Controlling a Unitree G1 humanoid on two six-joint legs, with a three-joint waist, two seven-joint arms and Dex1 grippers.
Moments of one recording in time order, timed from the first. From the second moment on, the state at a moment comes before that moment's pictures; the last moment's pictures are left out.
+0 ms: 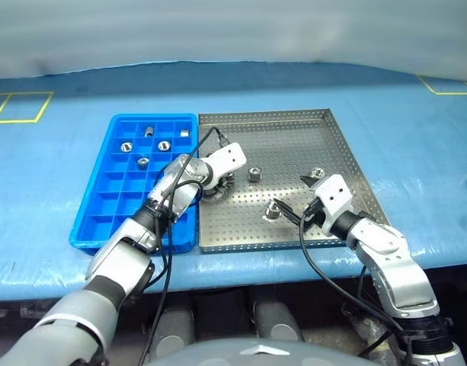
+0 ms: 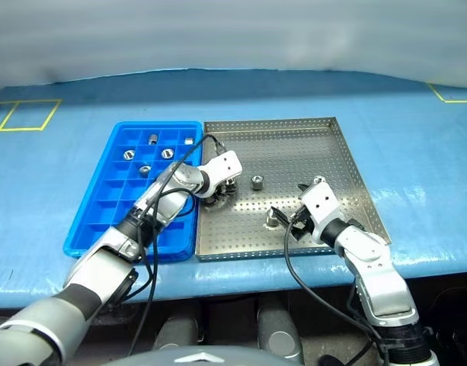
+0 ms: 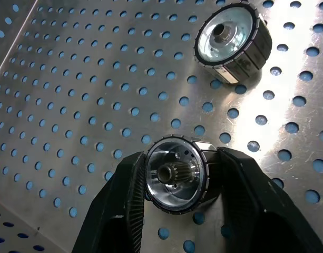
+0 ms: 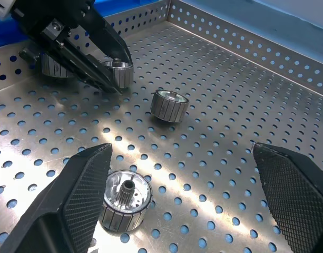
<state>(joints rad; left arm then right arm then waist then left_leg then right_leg) -0.81 0.24 -0.43 0.39 0.17 0.62 -0.72 0.00 -0.49 0.01 -0.38 0.17 0.40 0.54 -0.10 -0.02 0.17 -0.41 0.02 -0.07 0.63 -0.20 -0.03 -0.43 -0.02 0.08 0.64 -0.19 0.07</state>
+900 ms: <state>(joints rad) -0.47 0.43 0.05 -0.21 -0.01 1.00 -0.41 -0.06 -0.44 0.07 -0.43 0.36 0.42 0.66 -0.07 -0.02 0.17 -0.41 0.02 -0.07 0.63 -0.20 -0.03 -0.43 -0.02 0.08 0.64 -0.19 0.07</state>
